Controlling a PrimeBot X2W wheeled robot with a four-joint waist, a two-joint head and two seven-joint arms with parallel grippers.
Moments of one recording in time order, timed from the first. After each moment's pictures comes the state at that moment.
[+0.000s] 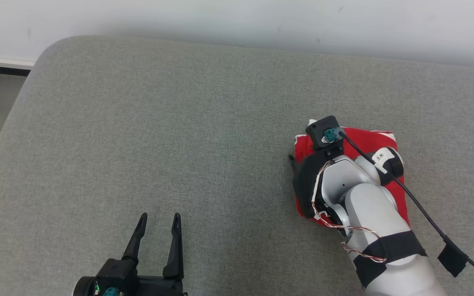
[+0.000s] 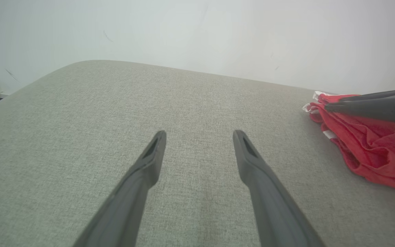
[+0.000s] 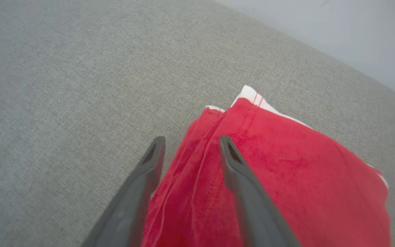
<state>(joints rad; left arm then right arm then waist) -0.10 0.05 -0.24 0.20 -0.26 0.02 -0.26 -0.62 -0.05 0.19 0.48 -0.07 0.13 0.56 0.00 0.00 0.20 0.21</state>
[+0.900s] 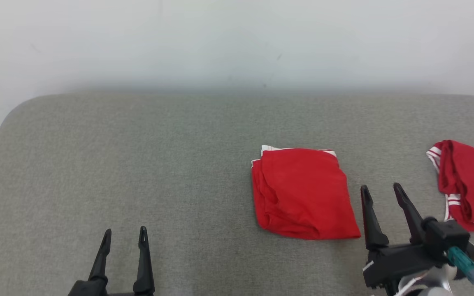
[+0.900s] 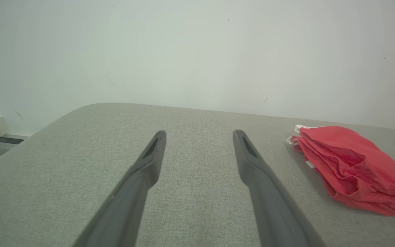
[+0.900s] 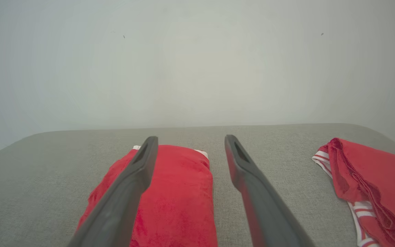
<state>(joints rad) 0.01 0.05 -0.12 0.12 -0.19 0.03 -0.26 -0.08 -0.05 -0.06 0.04 0.10 0.13 -0.05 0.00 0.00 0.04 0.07</state>
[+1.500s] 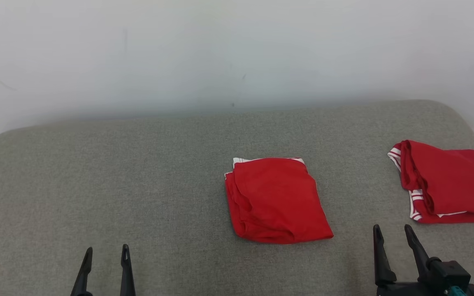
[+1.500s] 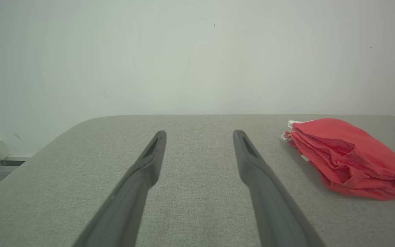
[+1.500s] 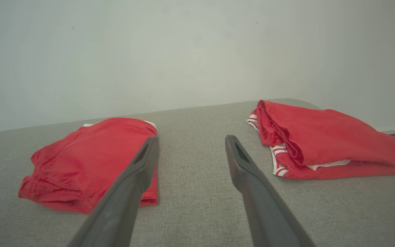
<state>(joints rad) 0.08 0.05 -0.03 0.09 -0.10 0.01 -0.26 0.00 -0.05 -0.13 0.23 0.08 0.13 -0.25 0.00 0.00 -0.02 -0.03</state>
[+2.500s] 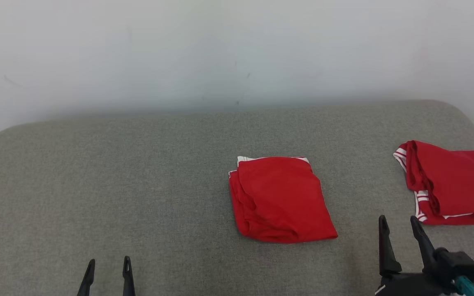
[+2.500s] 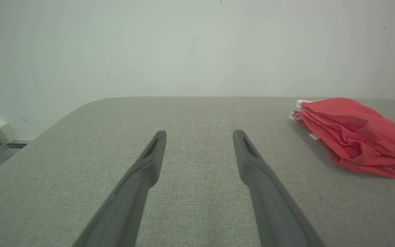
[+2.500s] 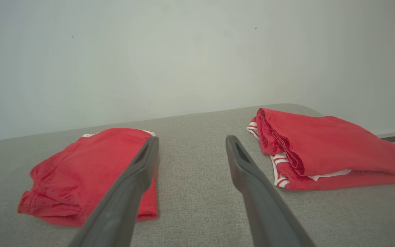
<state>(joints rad) 0.10 0.05 -0.02 0.14 -0.10 -0.01 -0.26 -0.01 -0.05 -0.15 0.21 0.10 0.13 -0.24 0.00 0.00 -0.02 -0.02</state>
